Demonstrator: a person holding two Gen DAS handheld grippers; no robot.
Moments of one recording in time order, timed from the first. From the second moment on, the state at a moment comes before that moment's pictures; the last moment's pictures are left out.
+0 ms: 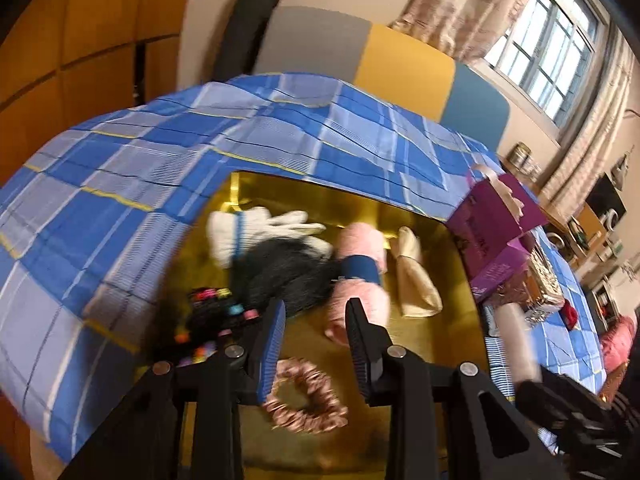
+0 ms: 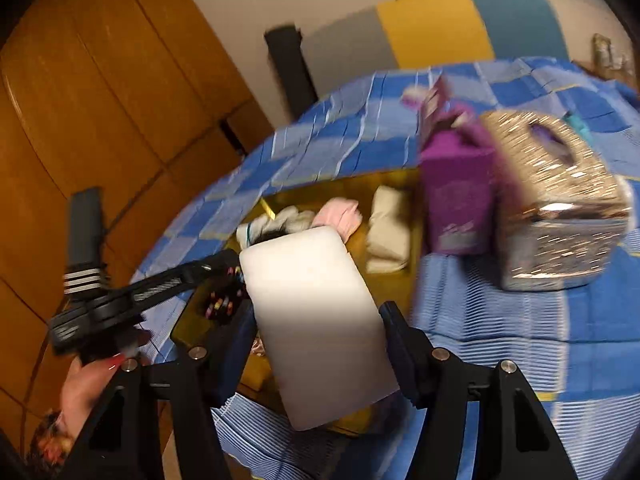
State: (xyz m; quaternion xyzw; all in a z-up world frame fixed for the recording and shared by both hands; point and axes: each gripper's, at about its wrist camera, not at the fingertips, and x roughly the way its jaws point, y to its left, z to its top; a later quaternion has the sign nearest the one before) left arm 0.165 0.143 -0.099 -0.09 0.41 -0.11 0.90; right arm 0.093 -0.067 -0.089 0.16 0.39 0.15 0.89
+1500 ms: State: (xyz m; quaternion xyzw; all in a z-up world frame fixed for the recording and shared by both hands) left arm 0.119 0.073 -0.087 -0.07 0.39 -0.20 0.89; right arm 0.070 -0.148 -0.075 0.14 0.36 -0.01 0.92
